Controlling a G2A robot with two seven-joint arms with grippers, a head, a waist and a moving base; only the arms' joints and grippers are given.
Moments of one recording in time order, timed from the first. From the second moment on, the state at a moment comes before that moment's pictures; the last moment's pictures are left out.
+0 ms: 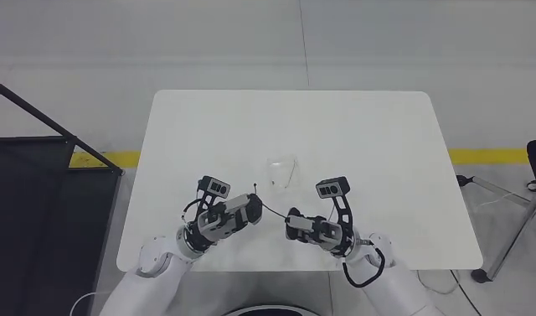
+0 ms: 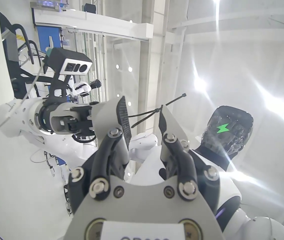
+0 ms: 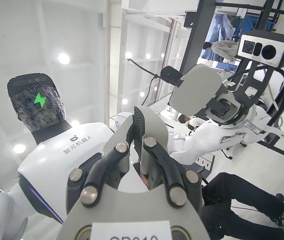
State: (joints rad) left arm 1.46 -1.16 -1.24 -1.67 -0.95 -0.40 -1.02; right arm -1.24 -1.21 1.01 -1.47 0.96 -0.61 1.21
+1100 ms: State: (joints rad) left arm 1.49 -1.17 -1.25 -1.66 -0.69 -0.50 -0.93; right arm -1.30 -1.23 1.12 -1.52 1.03 -0.58 1.24
